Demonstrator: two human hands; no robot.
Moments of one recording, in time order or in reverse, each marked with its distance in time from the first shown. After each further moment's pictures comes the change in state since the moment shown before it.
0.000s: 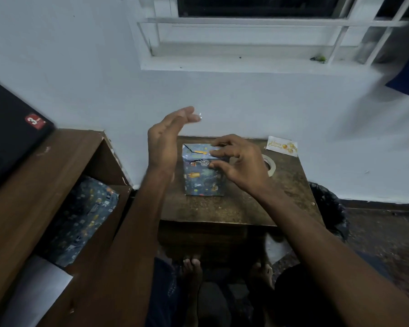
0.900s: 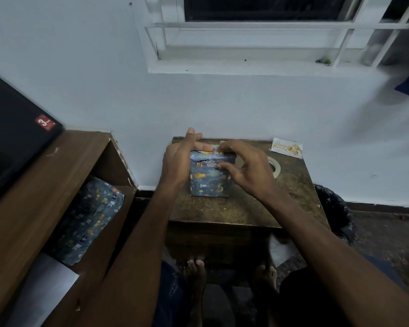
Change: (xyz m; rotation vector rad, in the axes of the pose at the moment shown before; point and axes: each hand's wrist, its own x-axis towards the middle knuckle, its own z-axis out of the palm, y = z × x) left_hand -0.005 -0.043 -0.013 0.161 -0.121 -0.169; right_hand -0.008 -0.004 -0.006 -0.063 -0.011 -0.082
